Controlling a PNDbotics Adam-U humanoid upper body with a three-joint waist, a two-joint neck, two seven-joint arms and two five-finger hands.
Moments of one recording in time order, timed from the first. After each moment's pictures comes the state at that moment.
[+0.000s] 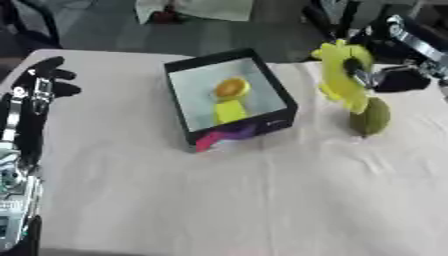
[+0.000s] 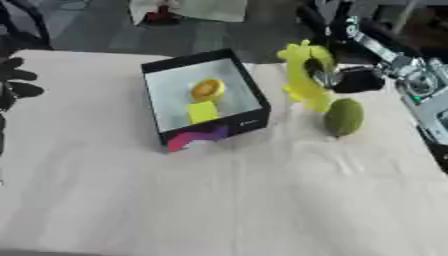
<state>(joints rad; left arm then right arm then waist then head) -0.25 0.15 0.11 -1.79 -0.16 -0.04 -0.06 -0.74 -0.64 0.24 -1.34 0.26 -0.33 0.29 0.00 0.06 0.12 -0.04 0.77</state>
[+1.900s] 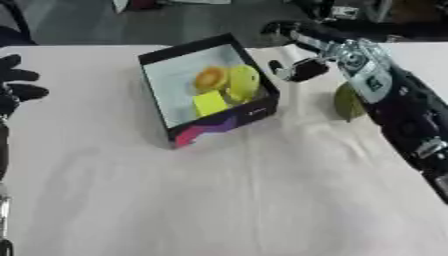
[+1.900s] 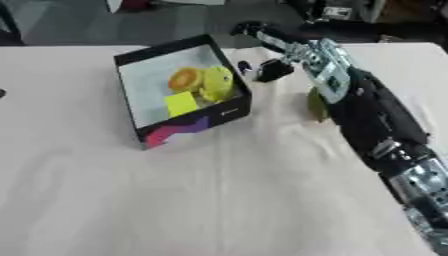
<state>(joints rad) -0.30 0.10 0.05 -1.79 -0.13 -0.05 -0.12 -0.73 -0.60 0.19 -1.14 0.54 -0.41 0.34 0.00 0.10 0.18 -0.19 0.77</state>
